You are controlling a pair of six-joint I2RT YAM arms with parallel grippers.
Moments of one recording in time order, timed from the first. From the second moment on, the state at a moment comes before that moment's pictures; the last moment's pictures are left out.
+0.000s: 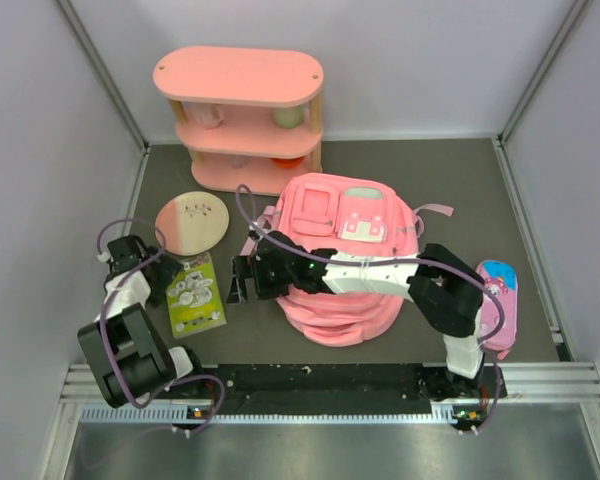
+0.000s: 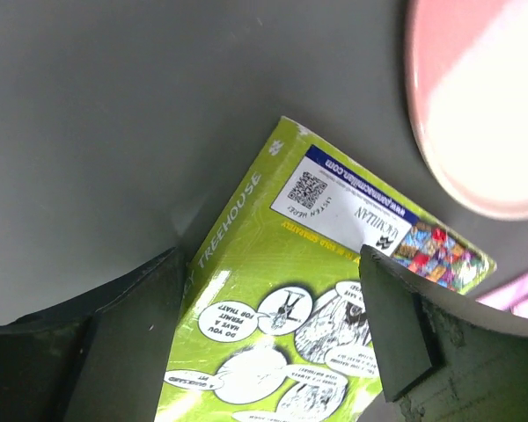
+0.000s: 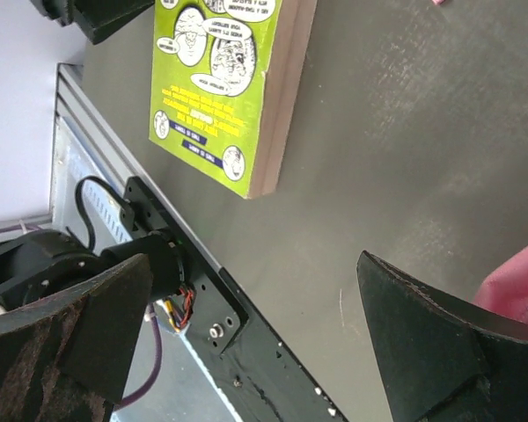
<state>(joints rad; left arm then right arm) 0.48 1.28 0.61 -0.34 0.08 -0.58 1.11 1.90 1.32 -0.08 -0.19 0.84</state>
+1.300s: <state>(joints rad) 0.43 1.03 0.45 -0.44 0.40 -0.55 1.03 2.22 1.67 -0.24 -0.23 0.63</state>
